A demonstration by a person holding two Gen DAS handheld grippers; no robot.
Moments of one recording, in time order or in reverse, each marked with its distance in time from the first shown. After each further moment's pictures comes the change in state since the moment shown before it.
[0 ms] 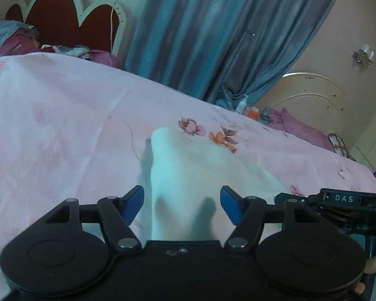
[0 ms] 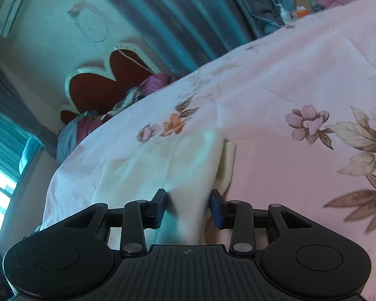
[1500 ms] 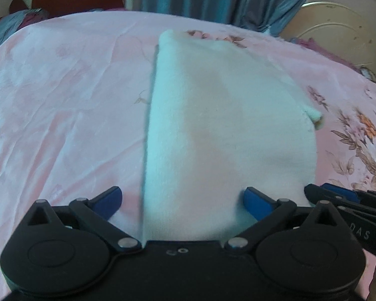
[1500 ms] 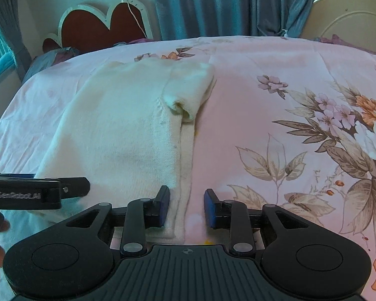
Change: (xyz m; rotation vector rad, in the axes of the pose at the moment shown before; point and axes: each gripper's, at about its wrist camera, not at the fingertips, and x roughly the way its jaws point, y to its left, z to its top) left arm -0.028 -0.032 -0.071 0.126 0.280 0.217; right arm -0.064 0.030 -0.129 -0.380 0.062 -0.253
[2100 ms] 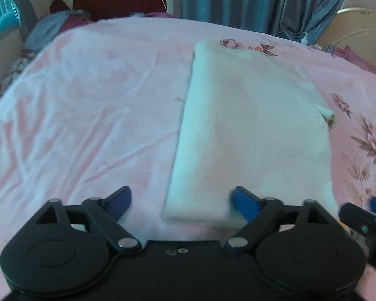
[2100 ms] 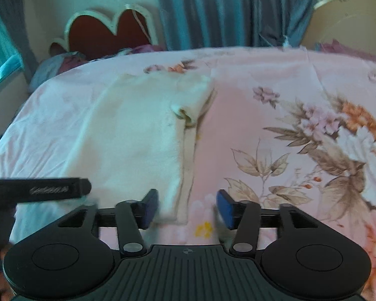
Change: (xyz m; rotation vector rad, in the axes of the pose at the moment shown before) left arm -0.046 -0.016 -0.018 -0.058 -0.023 0.215; right arm -0.069 0.008 -0.008 -0.048 -0.039 0.012
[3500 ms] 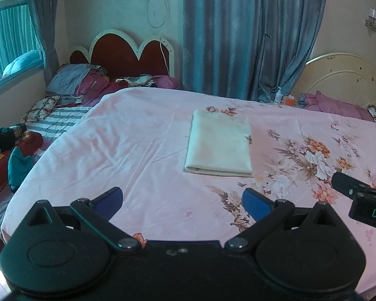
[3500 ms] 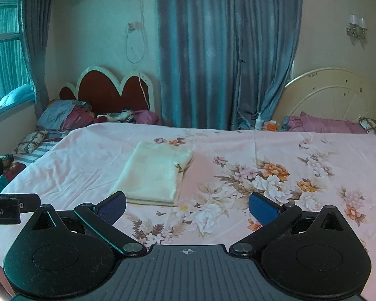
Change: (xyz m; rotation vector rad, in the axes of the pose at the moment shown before) left arm -0.292 0.037 -0.131 -0.021 -0.293 -0.038; right arm -0.281 0.039 -0.083 -0.064 -0.320 -0.091
